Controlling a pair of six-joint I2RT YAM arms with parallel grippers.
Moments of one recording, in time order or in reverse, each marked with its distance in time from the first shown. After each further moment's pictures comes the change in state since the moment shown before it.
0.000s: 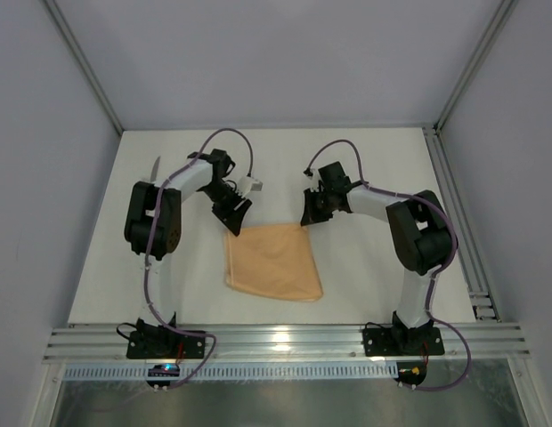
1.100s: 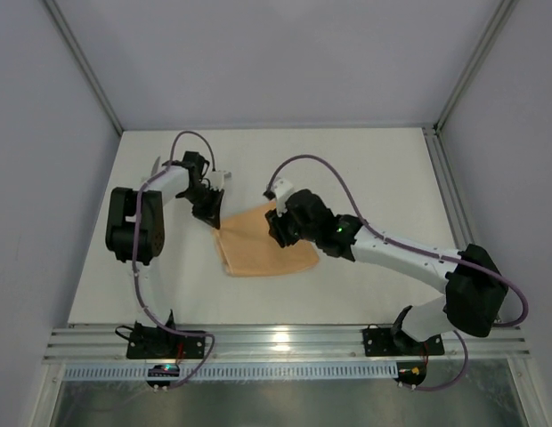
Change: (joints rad) left arm 0.133 -0.095 -0.166 0.235 -0.102 -0.364; right arm 0.400 -0.485 -0.126 0.058 0.438 -0.144
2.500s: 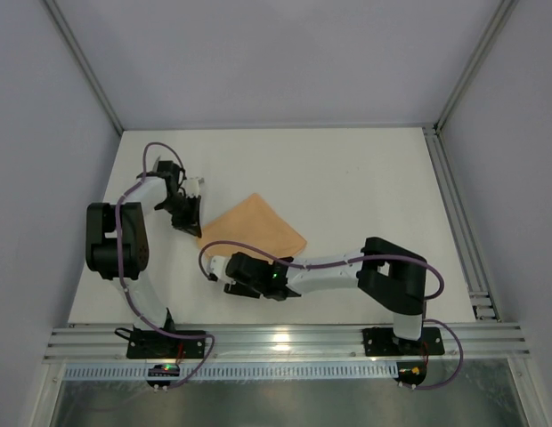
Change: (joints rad) left arm 0.150 -0.199 -0.230 0.035 -0.044 -0.145; right arm 0.459 0.457 0.092 0.068 0.224 -0.365
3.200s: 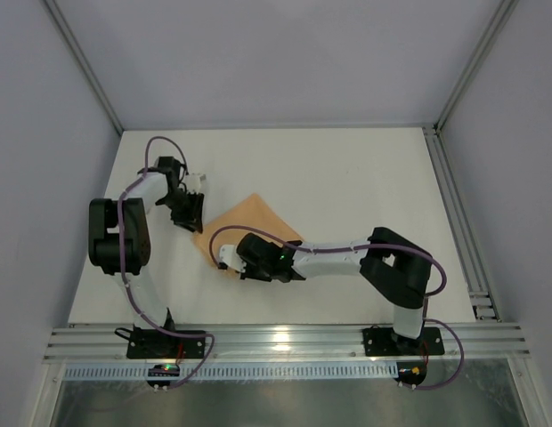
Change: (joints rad) left arm -0.001 0.049 0.059 -0.004 -0.038 0.074; right arm -0.136 -0.014 -0.011 -0.056 -0.185 -0.123
